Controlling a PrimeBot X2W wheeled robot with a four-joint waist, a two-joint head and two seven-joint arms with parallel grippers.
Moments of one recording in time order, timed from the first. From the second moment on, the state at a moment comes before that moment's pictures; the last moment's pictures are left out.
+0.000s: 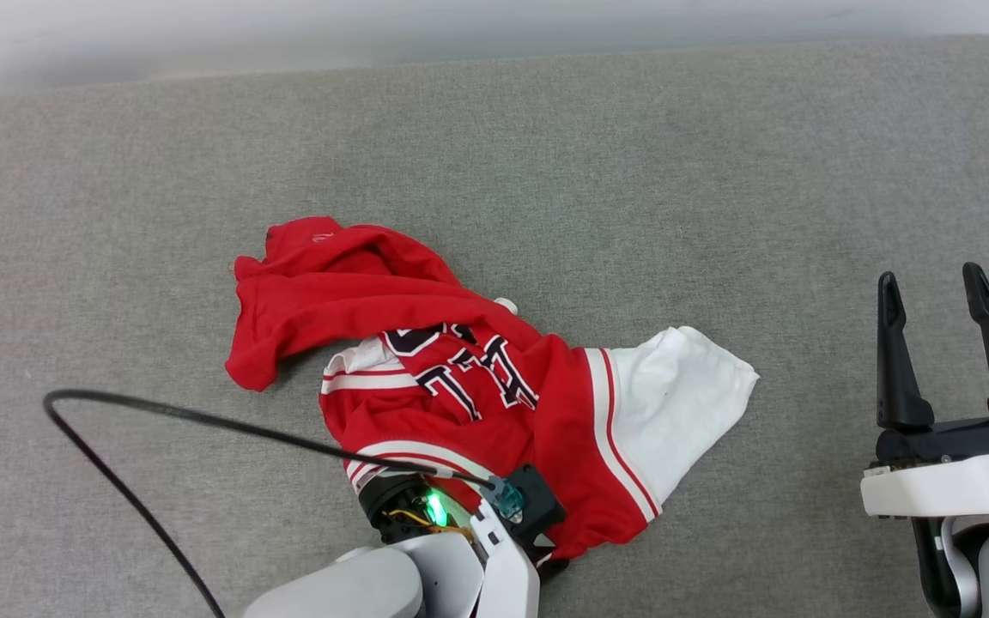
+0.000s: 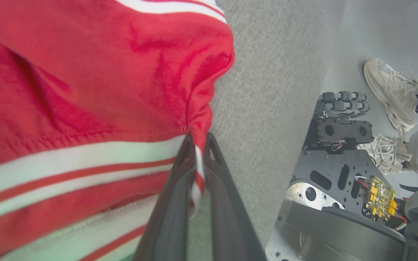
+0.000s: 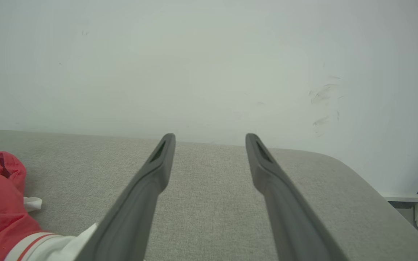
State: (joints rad) left arm -0.65 0.45 -1.28 0.18 -0.81 -0.09 0.36; right arm -0.13 -0.10 -0.09 -0.03 0.04 0.13 -0.26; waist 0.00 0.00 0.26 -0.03
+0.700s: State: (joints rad) left arm -0.59 0.51 -1.02 0.01 -0.64 0.24 -0.12; right arm -0.22 -0.31 0.04 0.03 0.01 0.13 -0.26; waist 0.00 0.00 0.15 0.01
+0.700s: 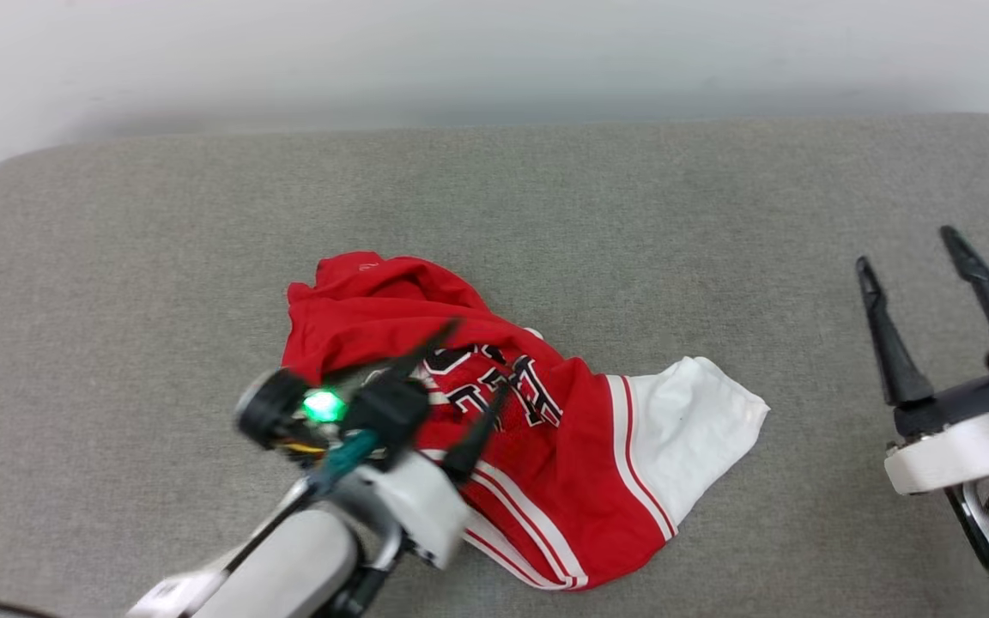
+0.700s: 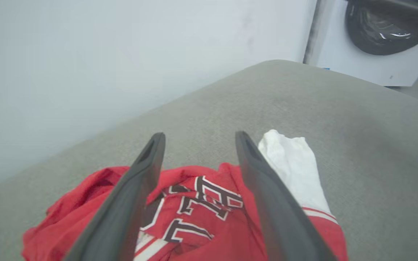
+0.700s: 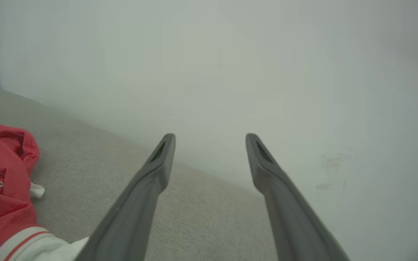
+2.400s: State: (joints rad) left arm -0.04 0.14 -0.11 -0.06 -0.15 0.20 -0.26; right arm -0.56 -0.96 0.89 0.33 1.00 0.13 0.46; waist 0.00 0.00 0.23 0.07
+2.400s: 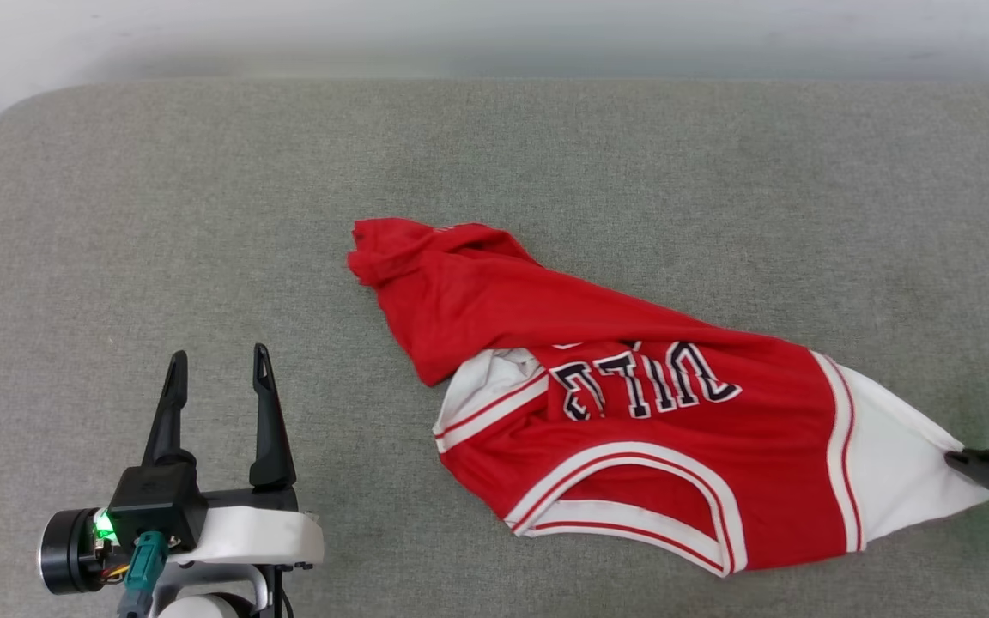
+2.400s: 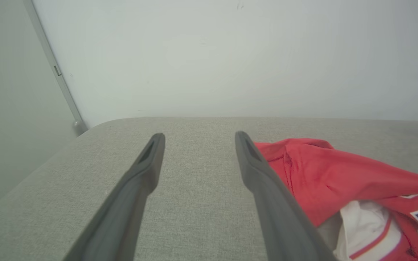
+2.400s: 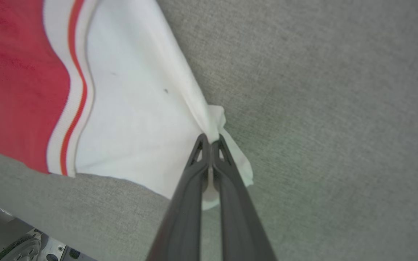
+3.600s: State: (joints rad) left arm -0.61 0.44 -0.20 0.04 -0.31 -0.13 0.20; right arm -0.25 -0.40 0.06 0.03 0.24 0.13 -0.21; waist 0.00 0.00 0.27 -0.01
